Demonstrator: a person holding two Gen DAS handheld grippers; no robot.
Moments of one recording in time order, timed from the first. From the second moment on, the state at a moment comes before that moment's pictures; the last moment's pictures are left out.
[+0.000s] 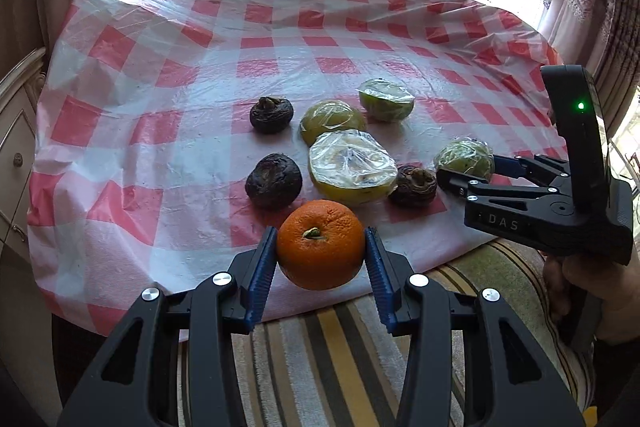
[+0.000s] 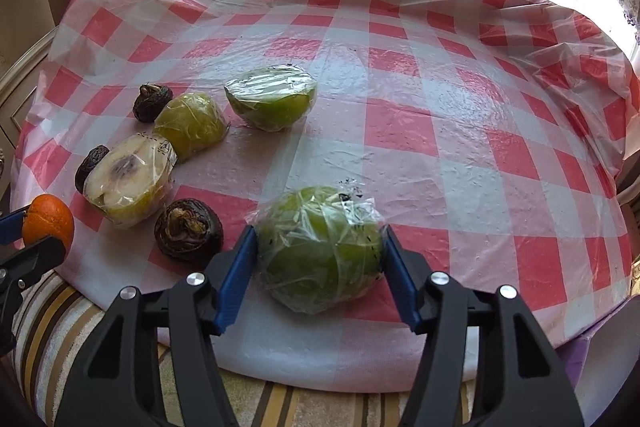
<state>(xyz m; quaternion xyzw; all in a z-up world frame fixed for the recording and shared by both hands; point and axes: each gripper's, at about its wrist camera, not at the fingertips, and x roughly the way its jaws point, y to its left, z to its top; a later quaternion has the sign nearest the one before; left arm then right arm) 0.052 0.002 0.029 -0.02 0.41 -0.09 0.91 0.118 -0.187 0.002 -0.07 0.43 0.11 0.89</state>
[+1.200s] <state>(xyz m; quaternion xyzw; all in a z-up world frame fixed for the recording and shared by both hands) 0.051 -0.102 0.046 0.06 0.39 -0.18 0.90 0.042 -0.317 0.031 0.04 0.41 0.06 0.91</state>
